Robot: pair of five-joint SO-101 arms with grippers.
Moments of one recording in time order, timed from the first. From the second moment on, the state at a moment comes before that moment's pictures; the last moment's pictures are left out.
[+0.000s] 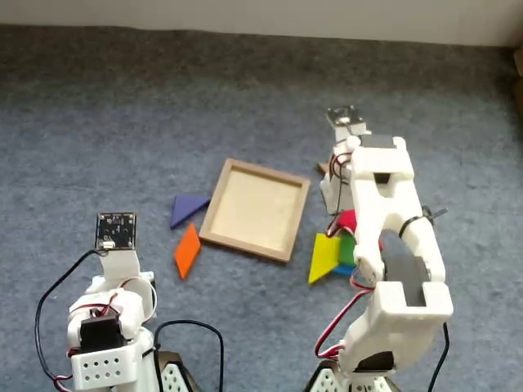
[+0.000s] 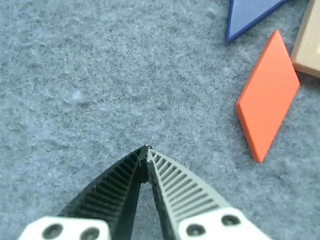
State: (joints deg) left arm -16.2 -102.8 96.0 76.1 -0.3; right arm -4.9 14.2 9.9 69.9 16.3
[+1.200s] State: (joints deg) left arm -16.2 -102.8 96.0 76.1 -0.3; right arm -3.4 22.6 4.5 72.9 16.6
